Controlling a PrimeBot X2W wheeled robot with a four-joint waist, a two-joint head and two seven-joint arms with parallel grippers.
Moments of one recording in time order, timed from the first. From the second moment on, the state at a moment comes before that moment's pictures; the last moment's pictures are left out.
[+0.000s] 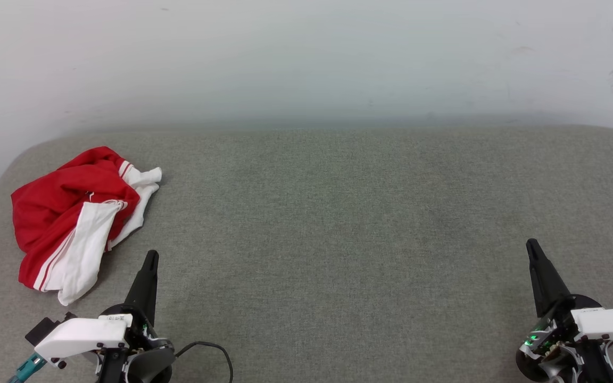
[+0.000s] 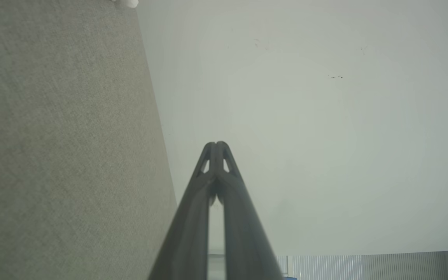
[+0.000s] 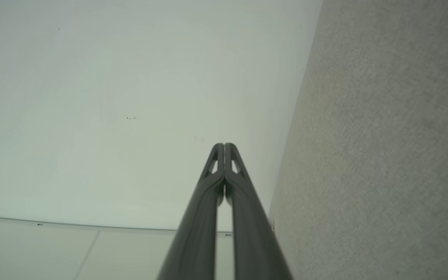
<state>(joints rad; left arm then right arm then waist) -0.11 0.05 0.11 0.25 -1.61 -0.13 0.11 -0.10 -0.05 -0.11 0.25 1.61 0.13 0.11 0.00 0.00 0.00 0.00</state>
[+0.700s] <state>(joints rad) -0.11 0.05 0.11 0.25 -1.61 -0.13 0.11 -0.10 -0.05 -0.11 0.25 1.61 0.13 0.11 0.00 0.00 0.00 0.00</state>
